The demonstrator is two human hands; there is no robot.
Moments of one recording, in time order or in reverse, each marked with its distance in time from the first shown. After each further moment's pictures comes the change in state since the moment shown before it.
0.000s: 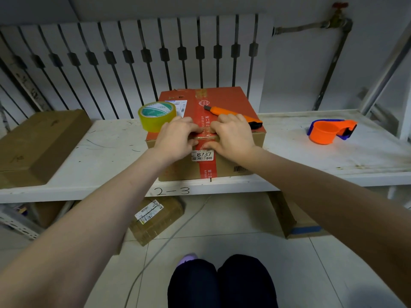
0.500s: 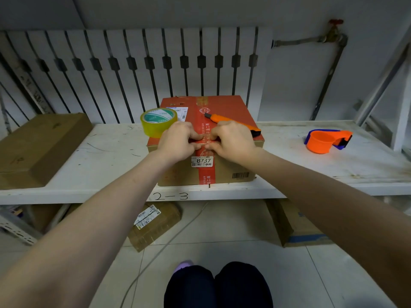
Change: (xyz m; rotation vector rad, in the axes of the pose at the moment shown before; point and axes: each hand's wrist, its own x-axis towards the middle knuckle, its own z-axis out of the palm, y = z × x) left_hand 0.008 0.000 0.001 -0.180 -0.026 -0.108; right_hand 0.008 0.001 -0.015 0.067 -0.105 0.018
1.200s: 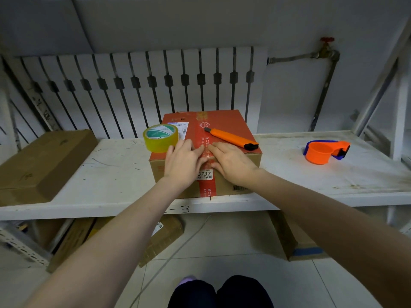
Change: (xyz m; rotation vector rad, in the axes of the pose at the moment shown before) left_hand -0.019 0.014 0.019 0.320 0.172 0.035; right_hand -0.016 0.012 0.020 0.009 -0.114 -0.122
